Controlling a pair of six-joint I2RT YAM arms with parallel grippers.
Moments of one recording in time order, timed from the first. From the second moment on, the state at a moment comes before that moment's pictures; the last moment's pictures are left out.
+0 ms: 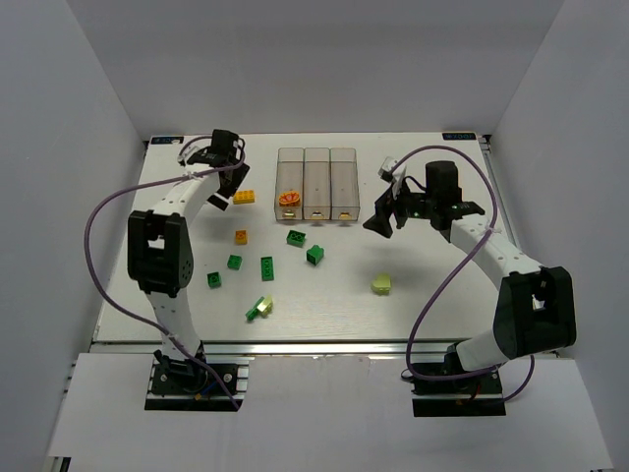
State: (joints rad) left arm -0.18 1.92 1.59 -0.65 -0.36 -1.15; right arm 0.25 1.46 1.02 -0.17 -0.80 -0.45
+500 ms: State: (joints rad) left arm -0.13 2.14 1.80 -0.80 -0.30 -1.30; right arm 0.25 1.46 0.98 -0.15 -0.78 -0.45
